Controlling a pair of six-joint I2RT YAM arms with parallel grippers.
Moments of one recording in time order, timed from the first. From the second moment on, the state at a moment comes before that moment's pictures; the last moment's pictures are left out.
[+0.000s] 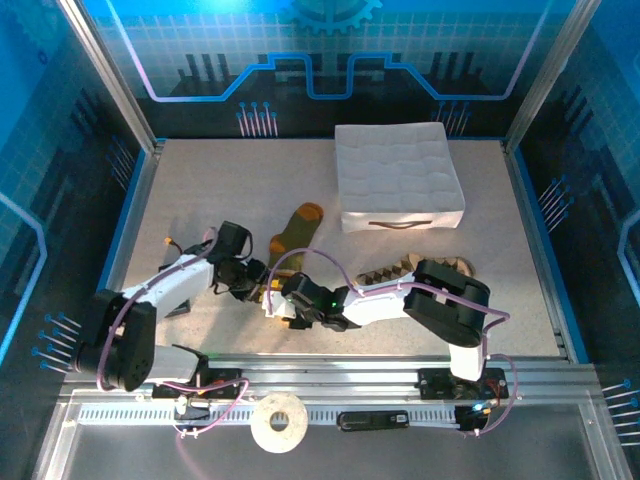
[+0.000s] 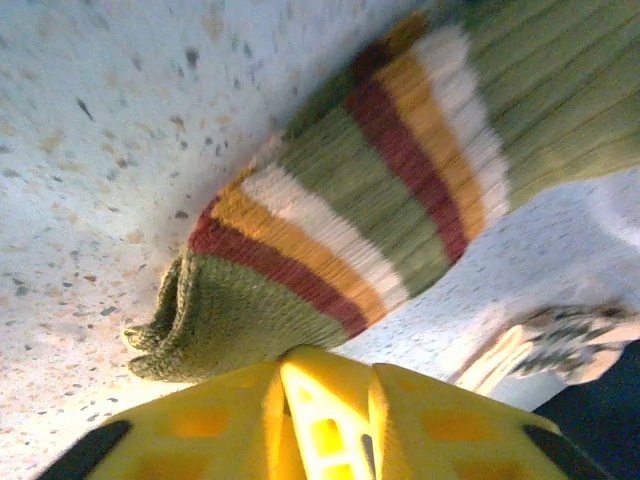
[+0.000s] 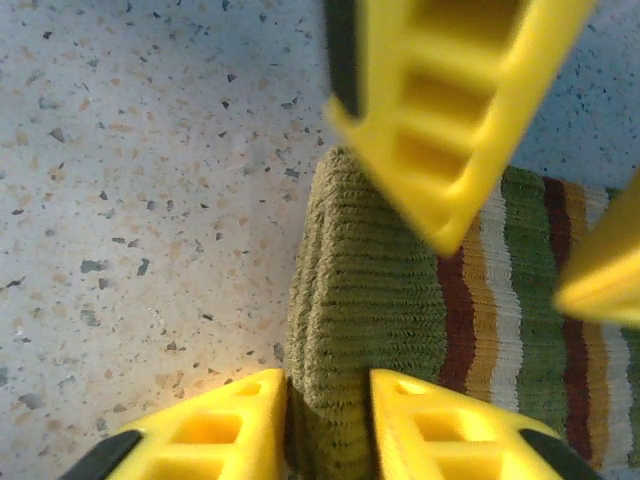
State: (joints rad) left arm -0.25 1.35 0.69 -0.58 0.47 -1.23; right arm 1.15 1.88 0.95 0.10 0.11 -0.43
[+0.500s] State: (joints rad) left arm -0.13 1.21 0.70 -0.69 0.42 -1.20; right arm 1.11 1.80 0.96 -0.03 -0.07 -0.30
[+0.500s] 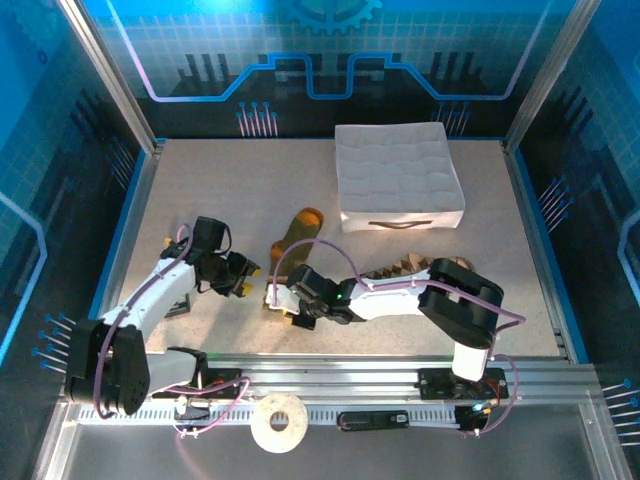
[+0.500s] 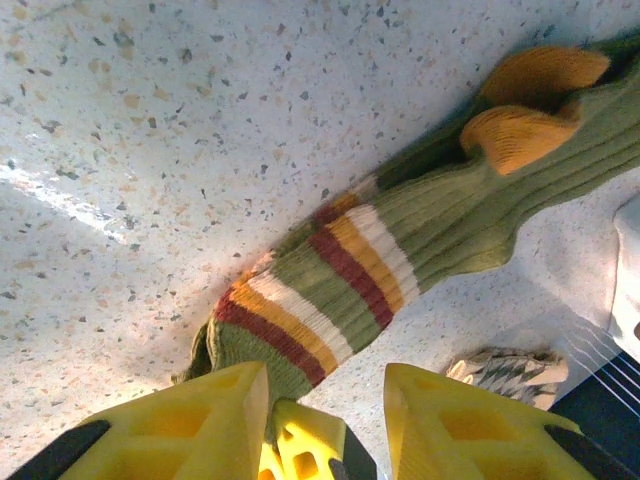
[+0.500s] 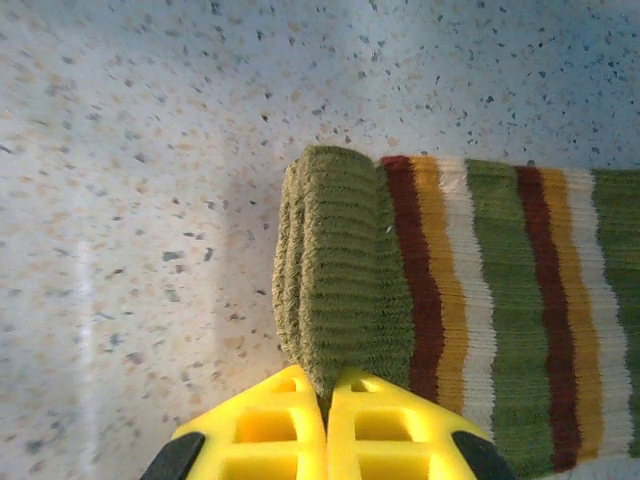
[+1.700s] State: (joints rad) left arm -0.29 1.22 0.60 -0.49 0.51 -1.30; right arm 0.80 2.04 1.29 -0.40 -0.61 0.20
